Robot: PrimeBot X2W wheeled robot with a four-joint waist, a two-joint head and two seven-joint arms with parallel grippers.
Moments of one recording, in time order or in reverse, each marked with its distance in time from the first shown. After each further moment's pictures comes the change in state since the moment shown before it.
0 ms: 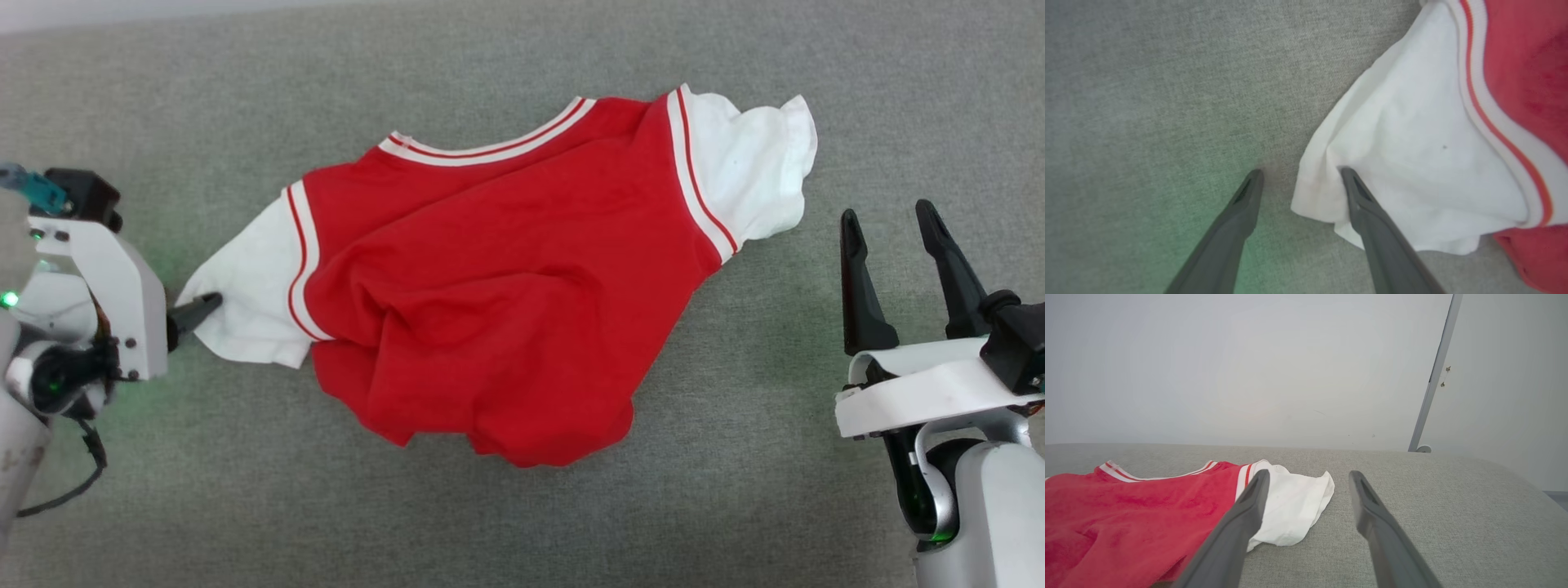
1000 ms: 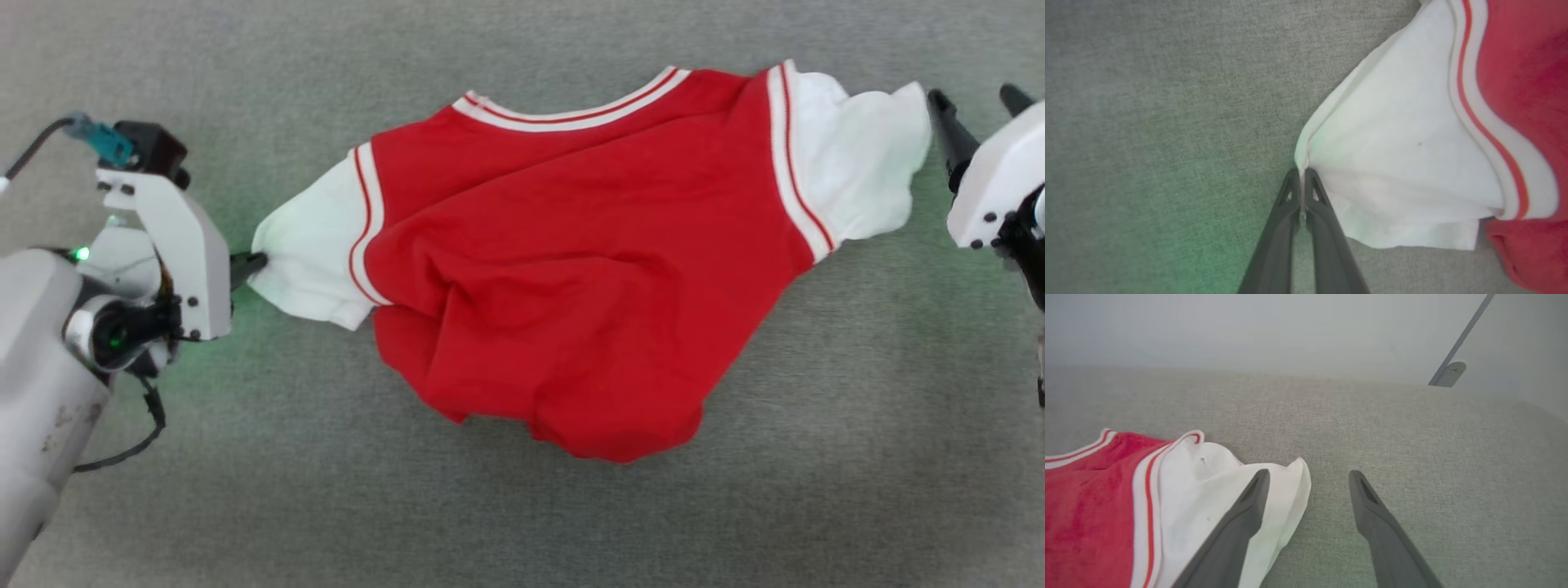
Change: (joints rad) left arm -0.106 -0.070 -0.117 -0.015 -0.097 -0.004 0.034; right arm -0.472 -0.203 -0.022 0.353 0.109 0.000 0.560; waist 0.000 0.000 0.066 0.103
